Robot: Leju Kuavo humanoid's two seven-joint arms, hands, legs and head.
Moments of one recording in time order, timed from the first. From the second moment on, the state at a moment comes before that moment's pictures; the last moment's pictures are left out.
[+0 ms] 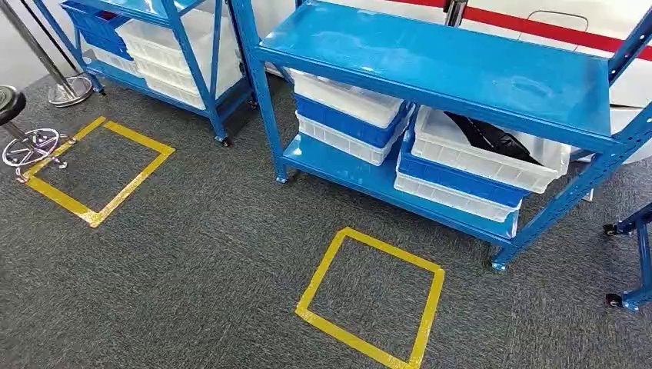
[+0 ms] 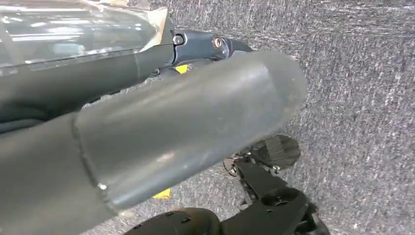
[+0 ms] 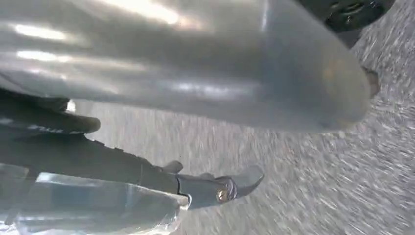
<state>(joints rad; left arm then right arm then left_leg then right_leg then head) -0.12 -0.09 0.70 -0.21 -0.87 0.06 -0.23 -0.06 0.07 -0.43 -0.19 0.40 -0.11 0.08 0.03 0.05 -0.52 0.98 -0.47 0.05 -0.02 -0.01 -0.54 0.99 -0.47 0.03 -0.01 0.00</state>
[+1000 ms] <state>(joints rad) -0.12 -0.09 0.70 -0.21 -0.87 0.06 -0.25 -0.06 0.07 -0.39 -0.19 0.45 -0.12 0.07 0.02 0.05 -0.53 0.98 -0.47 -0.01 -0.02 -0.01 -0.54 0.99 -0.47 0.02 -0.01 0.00</state>
